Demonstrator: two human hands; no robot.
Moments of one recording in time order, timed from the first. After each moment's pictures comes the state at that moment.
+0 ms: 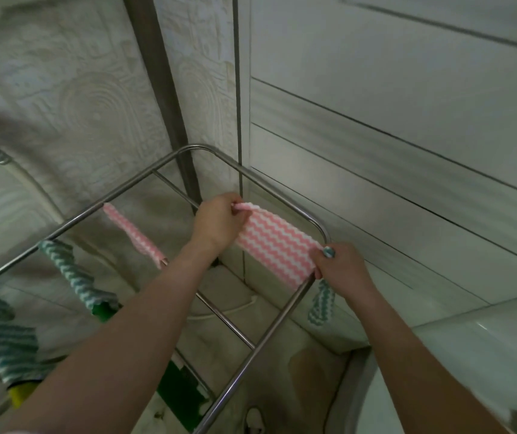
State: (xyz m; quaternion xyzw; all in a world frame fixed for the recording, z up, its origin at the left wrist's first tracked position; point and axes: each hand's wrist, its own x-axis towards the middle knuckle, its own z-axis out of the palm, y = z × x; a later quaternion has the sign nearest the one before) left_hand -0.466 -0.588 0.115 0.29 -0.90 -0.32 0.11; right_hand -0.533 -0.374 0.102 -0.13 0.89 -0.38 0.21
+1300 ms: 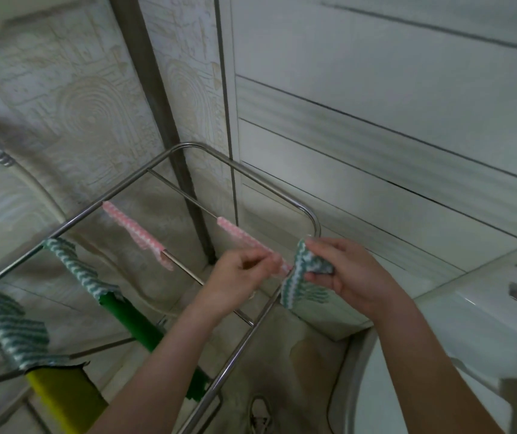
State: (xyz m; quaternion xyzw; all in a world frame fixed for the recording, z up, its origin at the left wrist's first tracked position) left_hand -0.380 -0.501 0.130 0.17 -0.74 -0.66 0.01; right_hand -0.485 -0.340 0.162 -0.03 0.63 -0.66 0.42
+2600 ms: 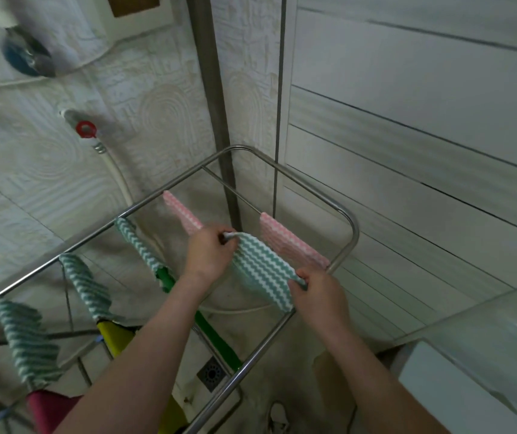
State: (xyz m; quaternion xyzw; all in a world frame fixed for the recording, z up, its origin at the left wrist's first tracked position) left_hand -0.331 -0.575 0.129 0.37 -0.86 -0.31 0.15; right_hand -0.402 -0.390 0.108 -0.25 0.91 -0.30 0.15
